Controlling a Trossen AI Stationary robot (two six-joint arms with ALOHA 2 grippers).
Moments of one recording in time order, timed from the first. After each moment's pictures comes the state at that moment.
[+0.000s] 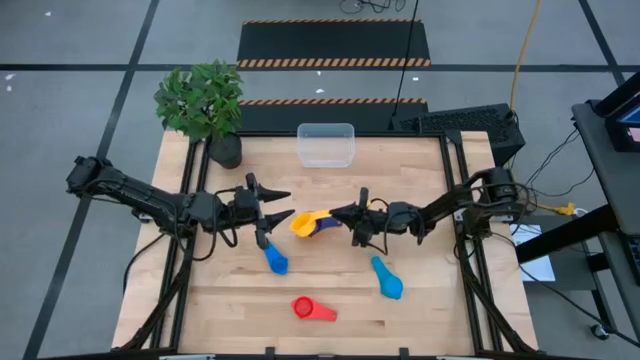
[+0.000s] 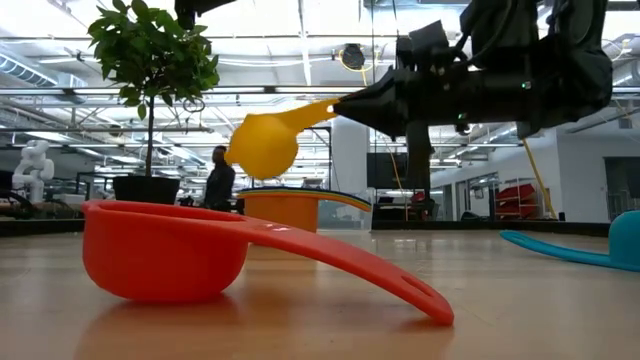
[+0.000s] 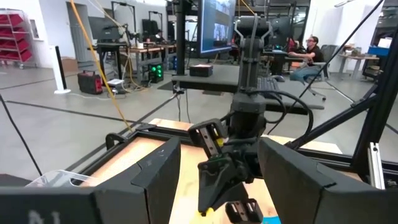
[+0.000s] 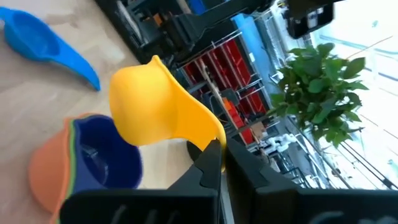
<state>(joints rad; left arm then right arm) -0.29 1.07 0.65 0.47 -0.51 -0.02 0.08 1.77 0.47 1.32 0.24 -1.04</state>
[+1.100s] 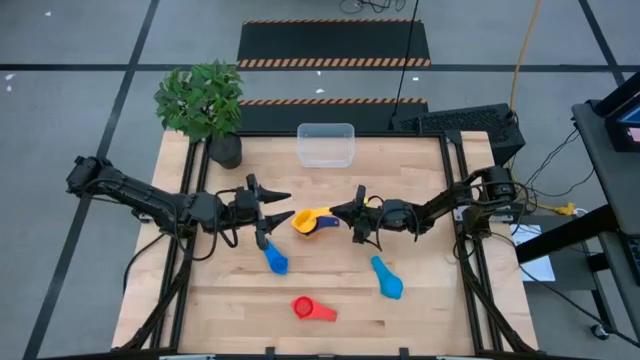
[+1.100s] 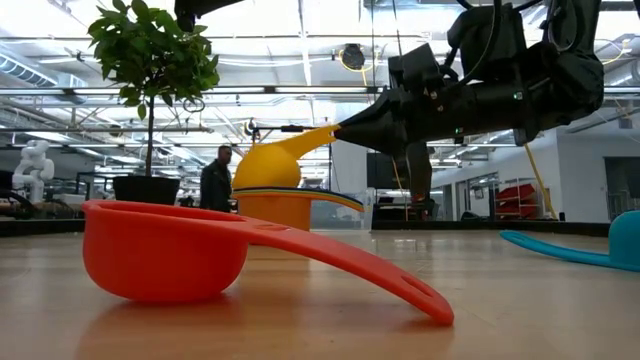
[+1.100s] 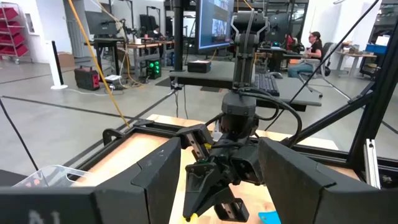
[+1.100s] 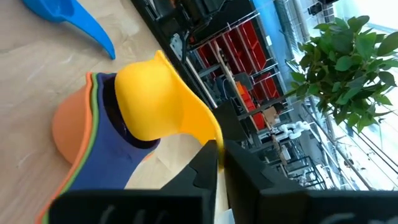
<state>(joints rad) -0.29 1.07 0.65 0.44 -0.50 -0.04 0.04 1.77 0.48 1.22 0.23 -1.03</state>
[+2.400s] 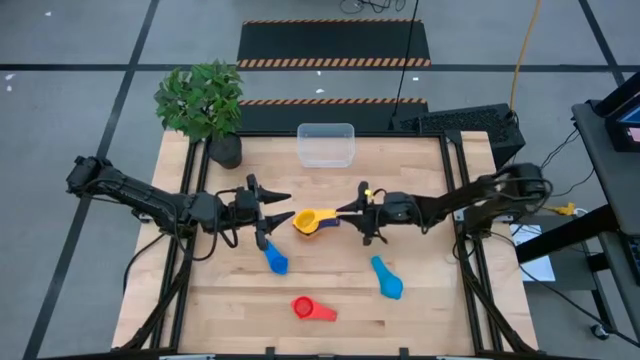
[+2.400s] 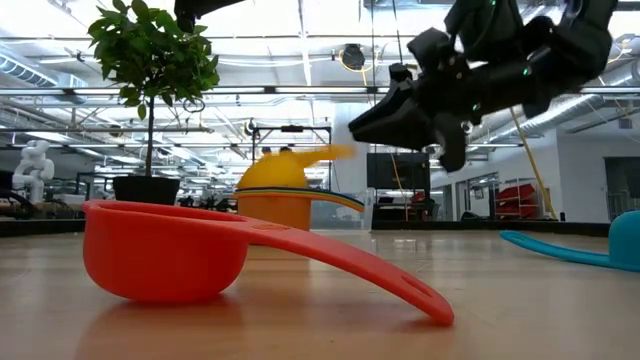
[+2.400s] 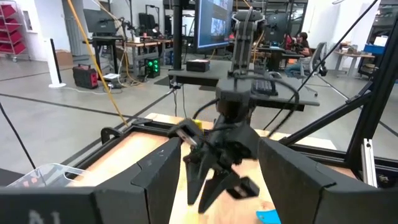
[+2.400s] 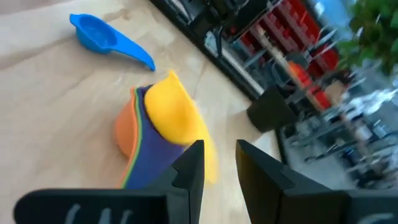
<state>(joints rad) -0.29 1.07 0.65 0.44 -0.49 -0.05 0.01 1.53 0.48 0.80 0.10 -0.75</state>
